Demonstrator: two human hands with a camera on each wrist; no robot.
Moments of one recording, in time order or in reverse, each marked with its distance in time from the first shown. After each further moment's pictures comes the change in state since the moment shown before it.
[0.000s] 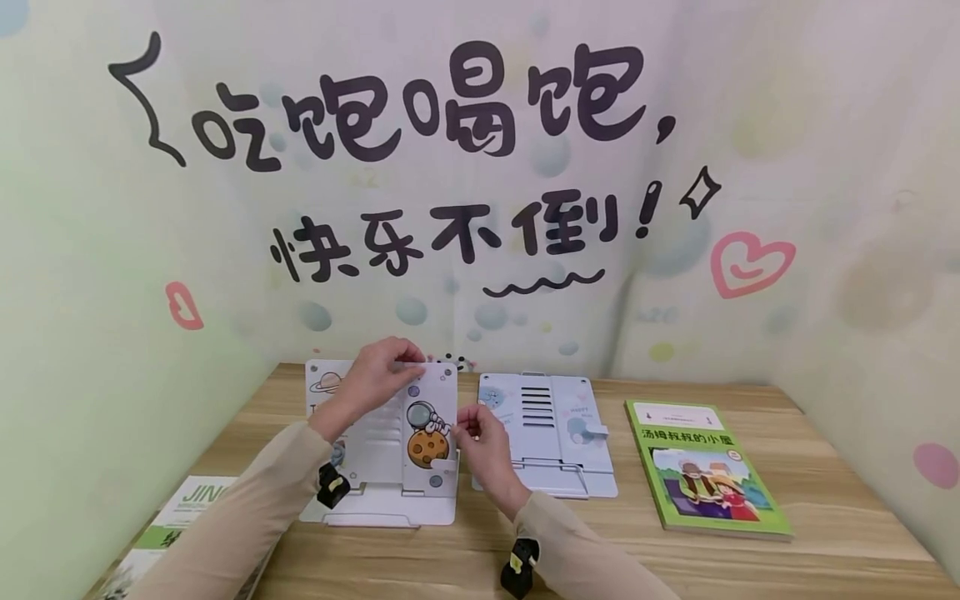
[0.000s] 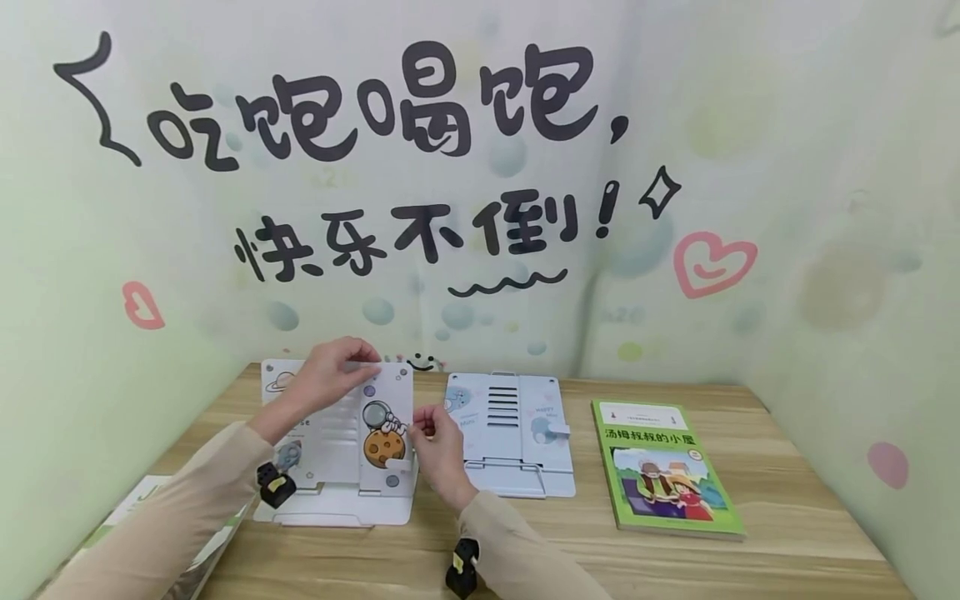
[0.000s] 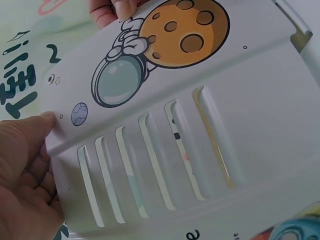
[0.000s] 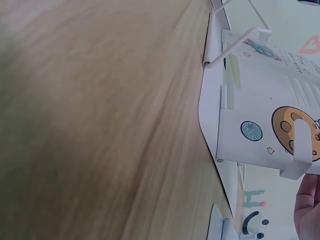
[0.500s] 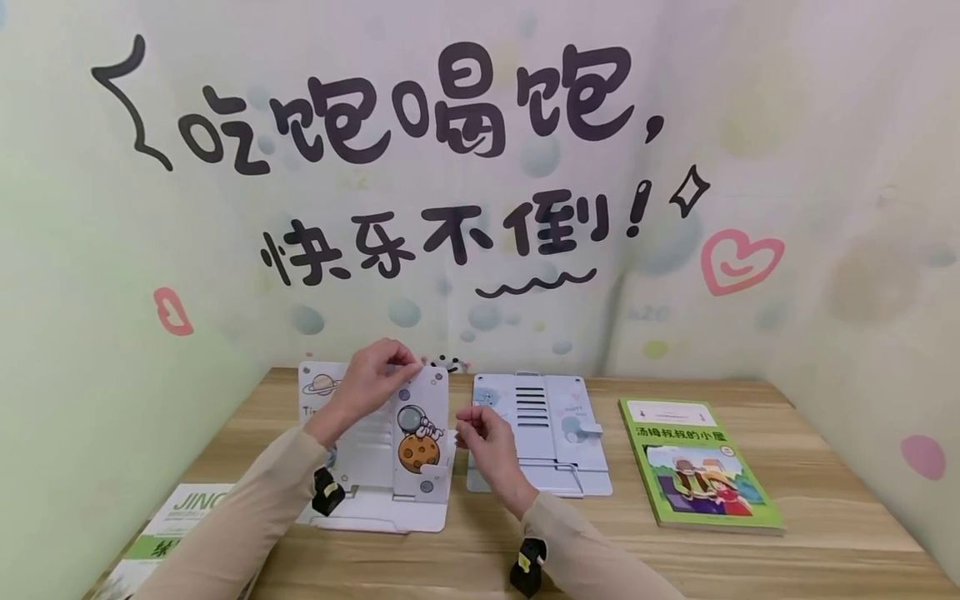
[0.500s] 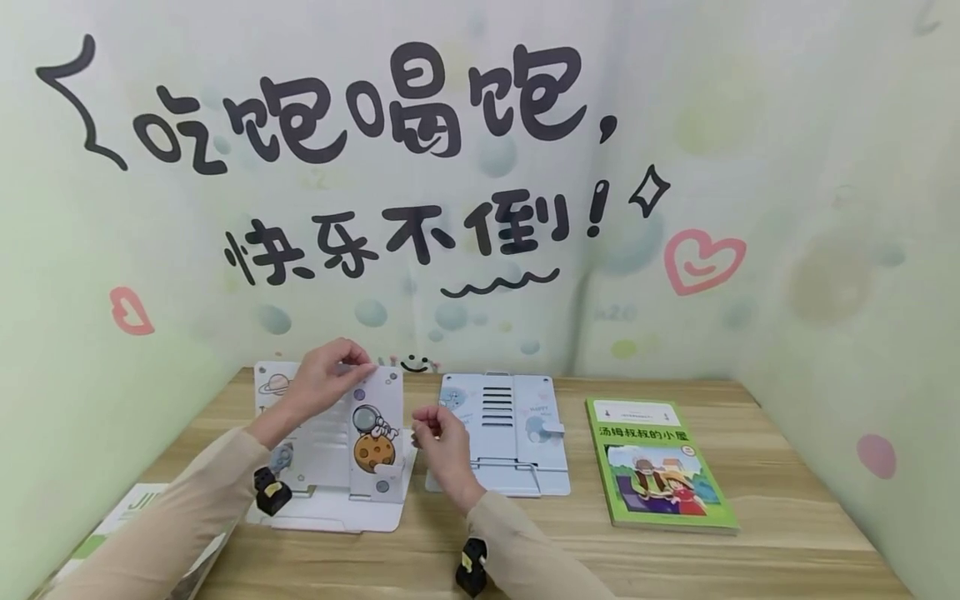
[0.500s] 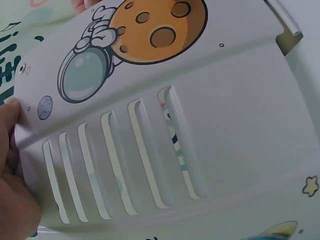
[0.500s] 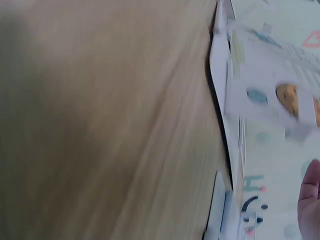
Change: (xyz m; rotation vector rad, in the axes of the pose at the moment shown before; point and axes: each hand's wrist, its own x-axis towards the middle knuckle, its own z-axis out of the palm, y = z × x) left_hand 0.002 -0.013 0.012 -0.121 0.087 0.122; right_hand 0.004 0.007 -0.014 0.117 -0.014 0.010
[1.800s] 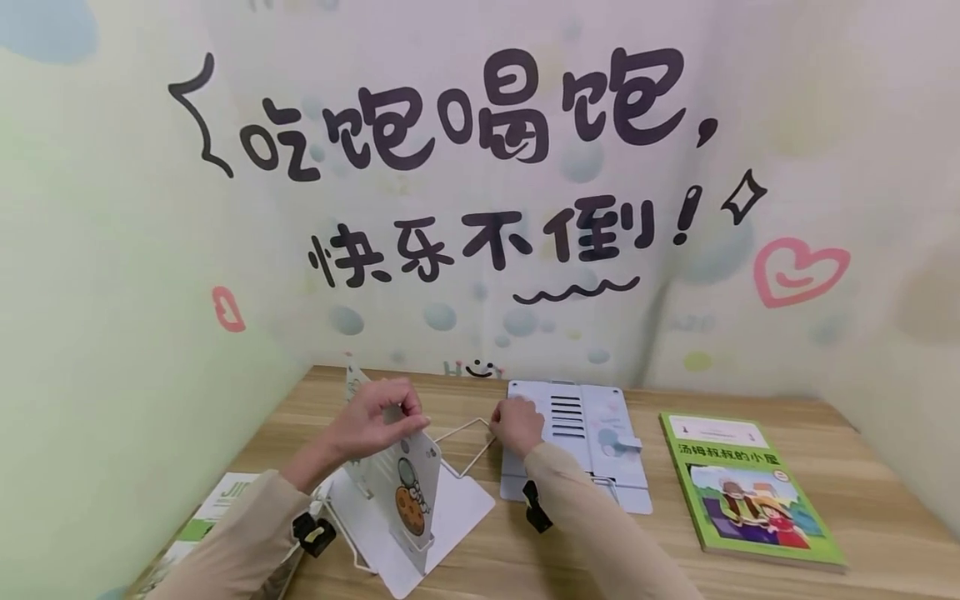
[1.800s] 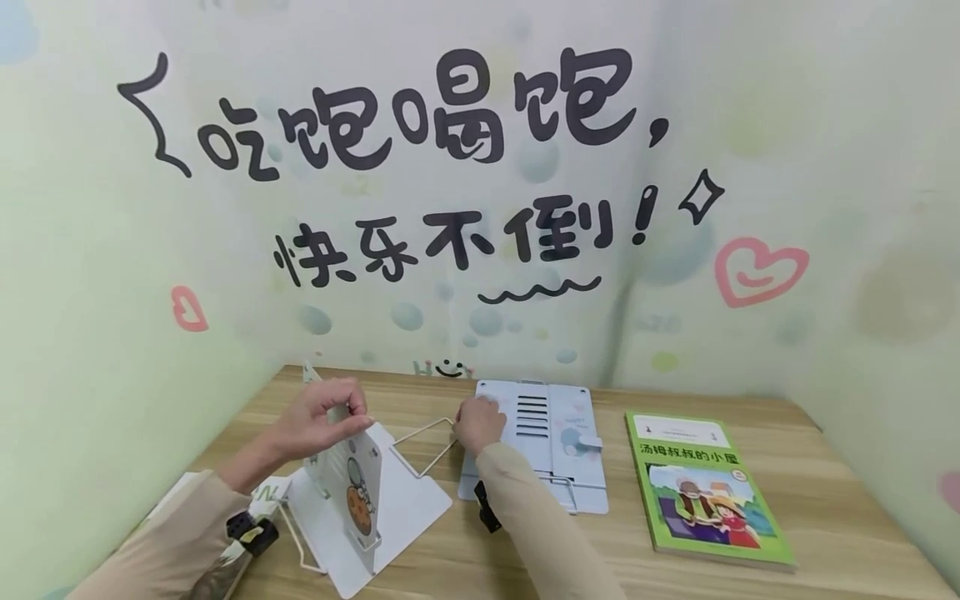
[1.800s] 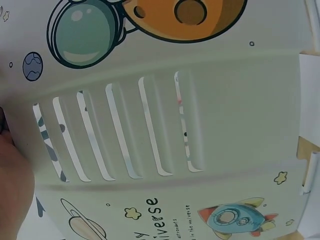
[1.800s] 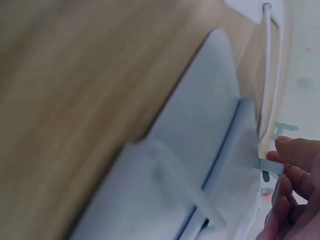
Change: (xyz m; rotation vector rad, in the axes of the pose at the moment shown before) left_hand -0.050 0.021 -0.041 -0.186 -0.095 0.495; right_hand 0.068 0.019 0.009 -1.069 -0.116 0.056
